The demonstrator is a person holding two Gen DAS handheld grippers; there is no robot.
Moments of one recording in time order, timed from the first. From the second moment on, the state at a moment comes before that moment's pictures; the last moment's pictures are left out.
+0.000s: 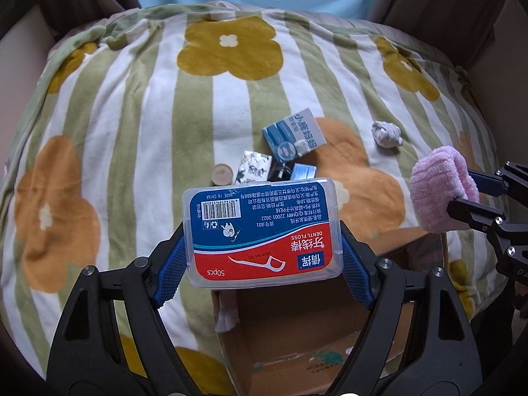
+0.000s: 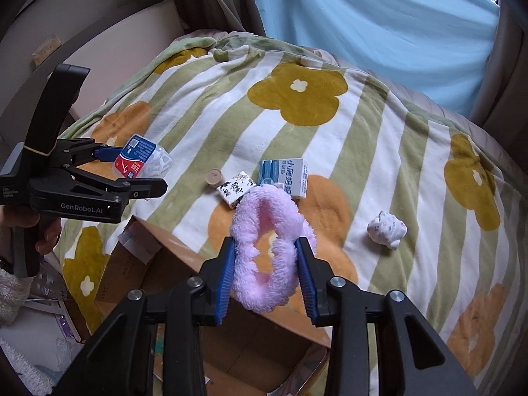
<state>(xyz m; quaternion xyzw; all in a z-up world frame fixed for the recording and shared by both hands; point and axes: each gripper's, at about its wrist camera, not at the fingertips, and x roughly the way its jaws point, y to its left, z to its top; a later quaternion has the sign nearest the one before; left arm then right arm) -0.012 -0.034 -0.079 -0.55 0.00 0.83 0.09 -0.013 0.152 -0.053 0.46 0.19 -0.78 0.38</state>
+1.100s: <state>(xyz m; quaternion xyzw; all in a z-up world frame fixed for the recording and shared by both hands) 0.086 0.001 -0.173 -0.59 0.00 0.80 0.06 0.041 0.195 -0.166 0.59 0.15 -0.73 0.33</state>
